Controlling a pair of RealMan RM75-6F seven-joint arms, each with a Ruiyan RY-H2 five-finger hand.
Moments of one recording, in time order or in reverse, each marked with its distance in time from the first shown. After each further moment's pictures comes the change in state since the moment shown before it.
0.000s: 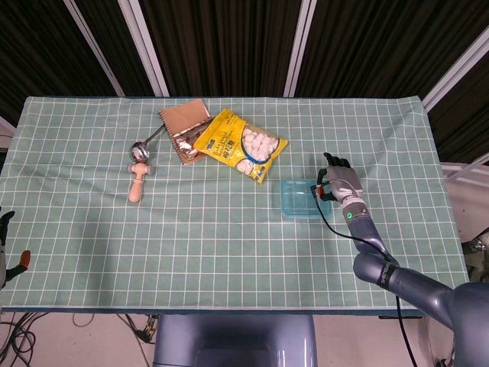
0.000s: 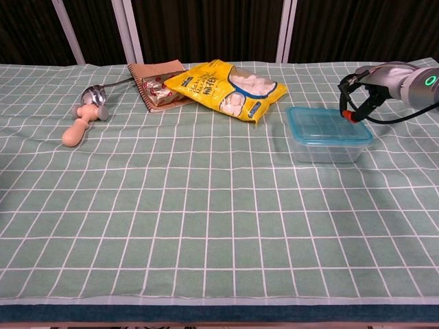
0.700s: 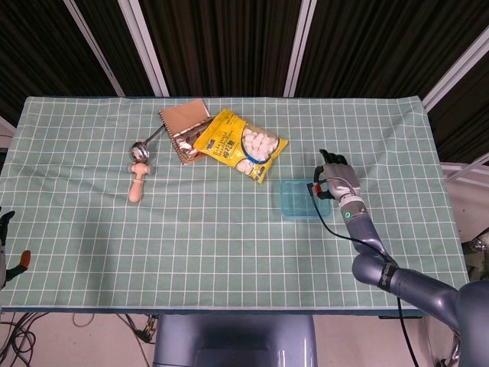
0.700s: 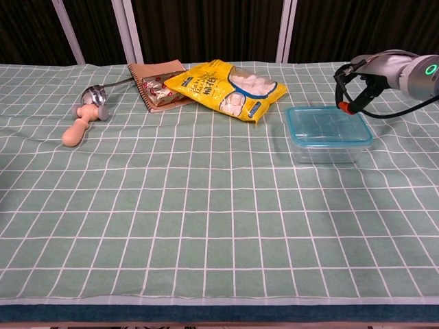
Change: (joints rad) left arm 0.001 0.000 0.001 0.000 0.004 0.001 -0.001; right arm 0.010 0.039 0.006 -0.082 0.007 0.063 -0.032
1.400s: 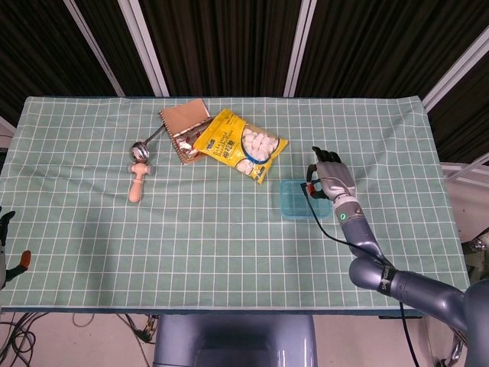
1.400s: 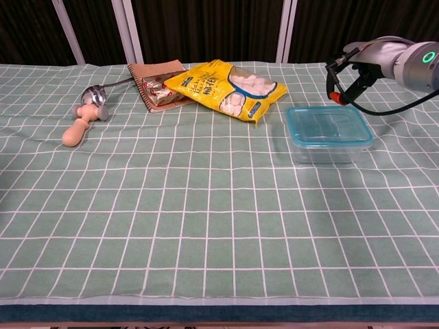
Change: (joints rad) left arm 0.001 0.003 0.000 -0.004 0.002 0.000 -0.007; right arm 0.011 0.043 0.011 -0.127 0.017 0.066 -0.040
